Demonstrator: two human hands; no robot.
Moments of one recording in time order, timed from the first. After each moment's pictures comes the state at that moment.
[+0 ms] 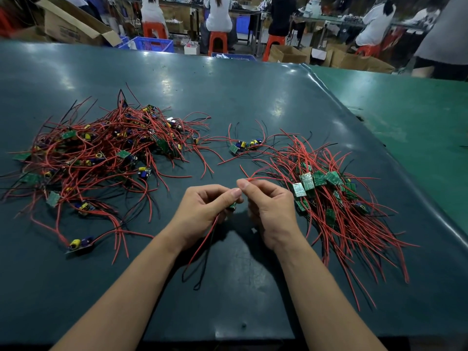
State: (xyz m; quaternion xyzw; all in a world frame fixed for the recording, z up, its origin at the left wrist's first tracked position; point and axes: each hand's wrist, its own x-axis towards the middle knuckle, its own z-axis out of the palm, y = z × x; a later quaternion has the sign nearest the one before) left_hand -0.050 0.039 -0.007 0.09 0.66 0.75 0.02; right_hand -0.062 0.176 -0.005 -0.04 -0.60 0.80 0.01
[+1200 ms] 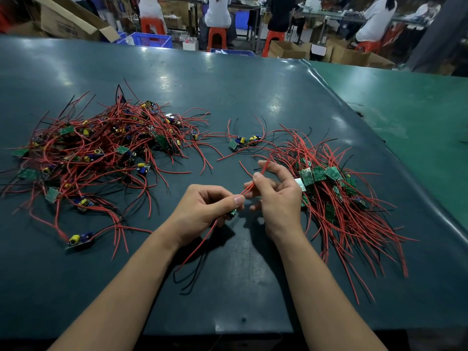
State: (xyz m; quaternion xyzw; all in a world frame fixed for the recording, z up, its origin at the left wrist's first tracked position) left_hand -0.048 0.032 -0.008 0.13 0.69 0.71 0.06; right_hand -0.065 0.182 -0.009 -0.04 -0.63 0.76 0.12
